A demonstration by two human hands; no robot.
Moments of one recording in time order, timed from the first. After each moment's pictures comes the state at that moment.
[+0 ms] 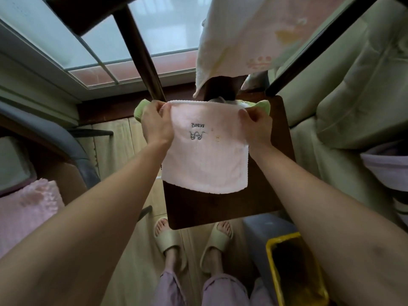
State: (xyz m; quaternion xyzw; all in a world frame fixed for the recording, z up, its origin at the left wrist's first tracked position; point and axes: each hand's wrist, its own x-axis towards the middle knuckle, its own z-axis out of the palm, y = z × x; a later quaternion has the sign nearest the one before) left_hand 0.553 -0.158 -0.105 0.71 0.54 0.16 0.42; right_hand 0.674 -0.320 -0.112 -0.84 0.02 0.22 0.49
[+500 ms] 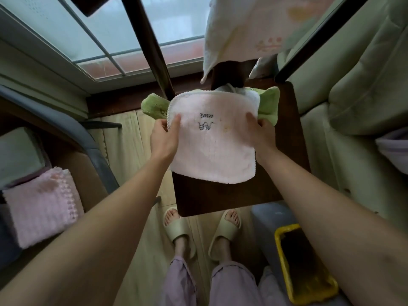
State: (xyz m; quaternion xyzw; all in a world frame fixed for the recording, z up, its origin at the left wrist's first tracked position) left_hand 0.502 -0.181 -0.123 0.64 0.55 0.03 0.53; right_hand 0.644 -0.344 -0.129 -0.80 0.11 0.32 0.50
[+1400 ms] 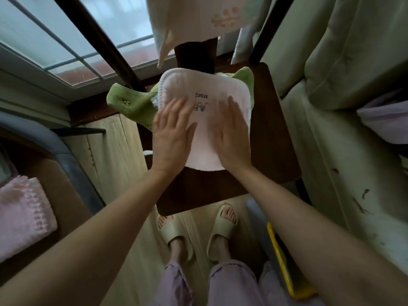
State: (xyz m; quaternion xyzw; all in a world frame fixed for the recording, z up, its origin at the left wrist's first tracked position) left_hand 0.517 -0.256 -0.138 0.96 0.18 0.17 0.16; right_hand 0.601 -0.385 -0.157 -0.90 -0.28 0.11 0.31
